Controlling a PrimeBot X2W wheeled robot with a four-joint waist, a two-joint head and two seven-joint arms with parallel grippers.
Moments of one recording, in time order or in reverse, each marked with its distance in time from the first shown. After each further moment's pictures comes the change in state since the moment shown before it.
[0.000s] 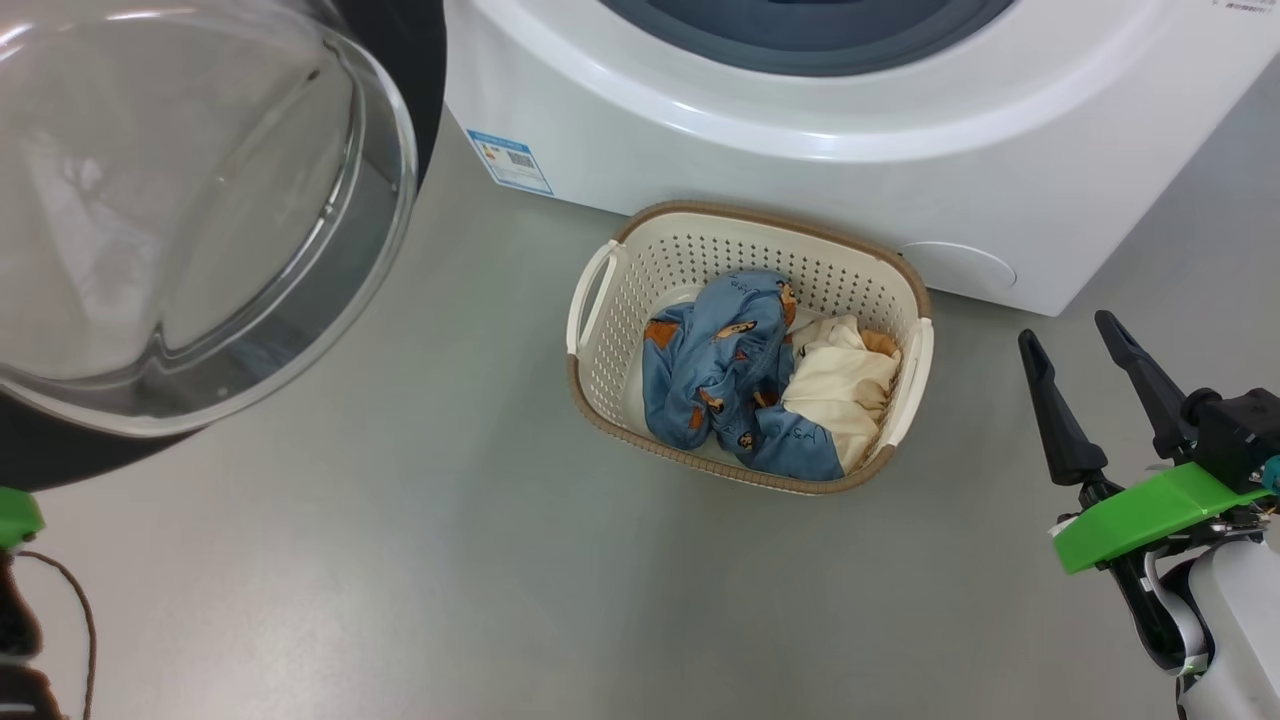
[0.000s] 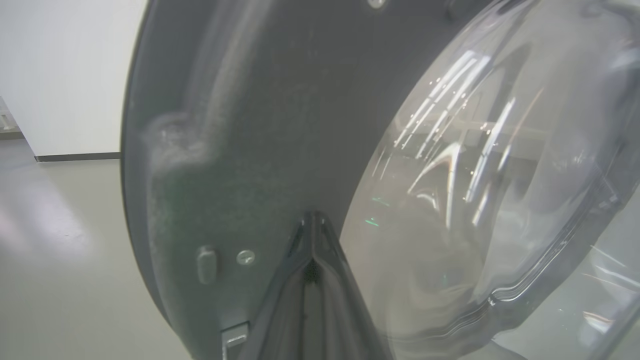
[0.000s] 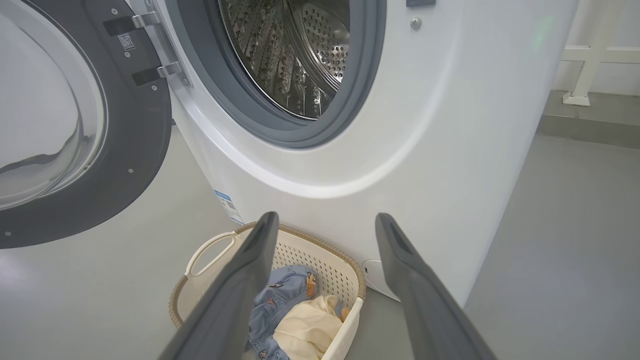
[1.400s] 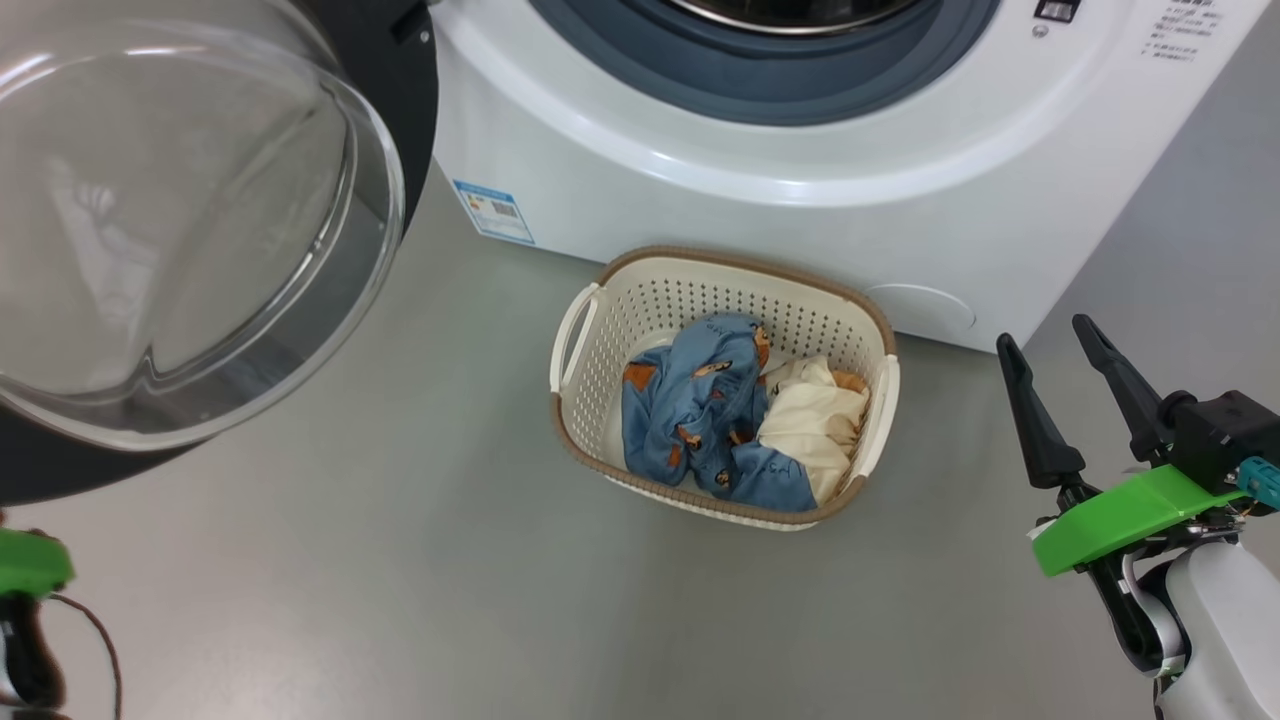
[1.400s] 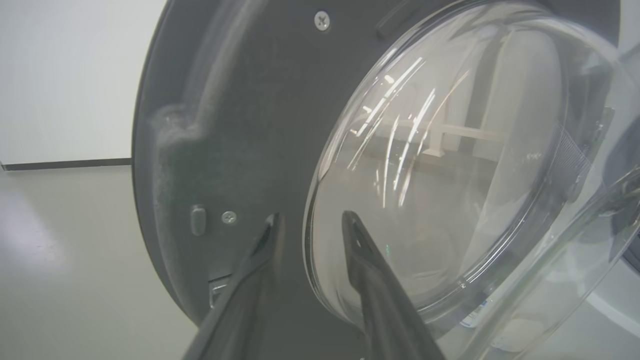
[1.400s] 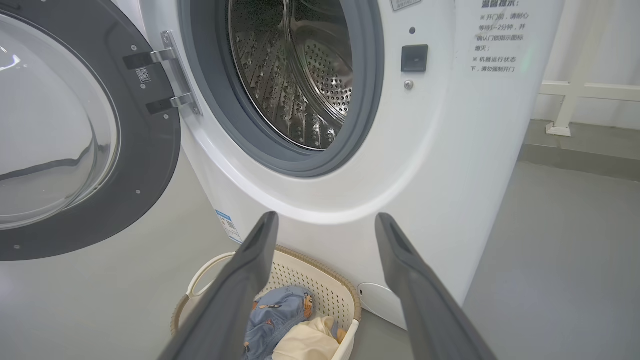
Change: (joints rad) left arm 0.044 -0.060 0.115 -0.037 0.144 -0.129 0.000; right arm -0.010 0.025 0.009 0.012 -0.013 0.000 0.000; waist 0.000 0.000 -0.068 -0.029
